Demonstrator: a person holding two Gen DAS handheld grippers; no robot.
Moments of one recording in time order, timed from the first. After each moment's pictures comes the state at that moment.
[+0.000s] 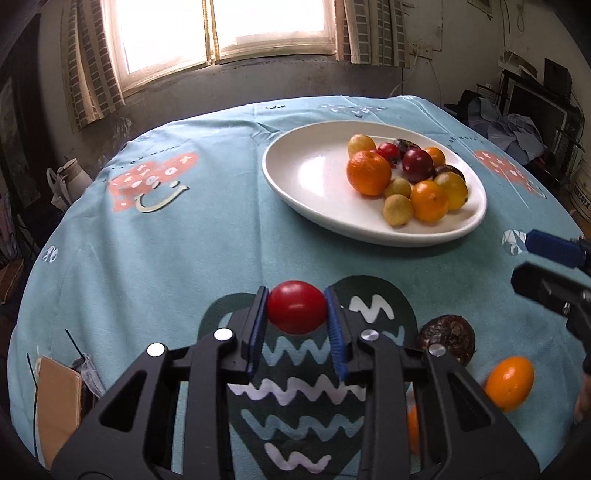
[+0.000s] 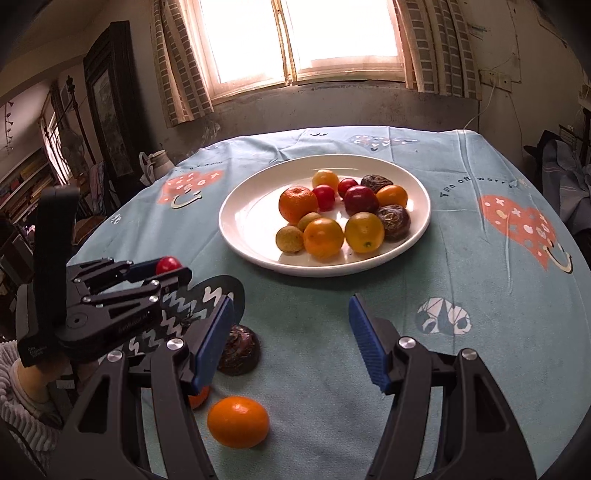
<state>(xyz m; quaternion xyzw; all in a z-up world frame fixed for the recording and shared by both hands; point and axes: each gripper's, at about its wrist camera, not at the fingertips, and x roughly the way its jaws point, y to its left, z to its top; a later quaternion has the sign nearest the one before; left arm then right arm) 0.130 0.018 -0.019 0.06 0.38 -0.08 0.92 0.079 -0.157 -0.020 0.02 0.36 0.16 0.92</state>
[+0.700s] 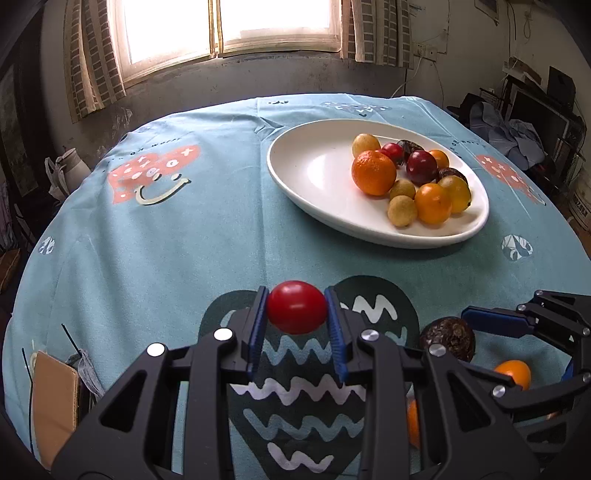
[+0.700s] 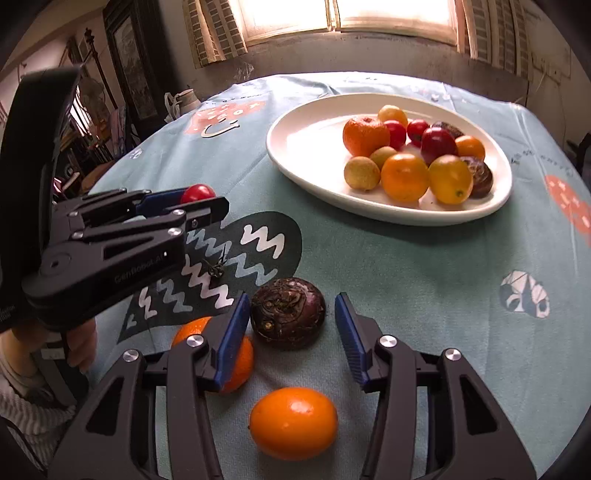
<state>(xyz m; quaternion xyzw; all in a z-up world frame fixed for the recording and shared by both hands) 0.134 0.021 -0.021 0.06 0.40 -0.09 0.91 0.102 -0.117 -0.058 0.01 0.46 0.22 0.86</state>
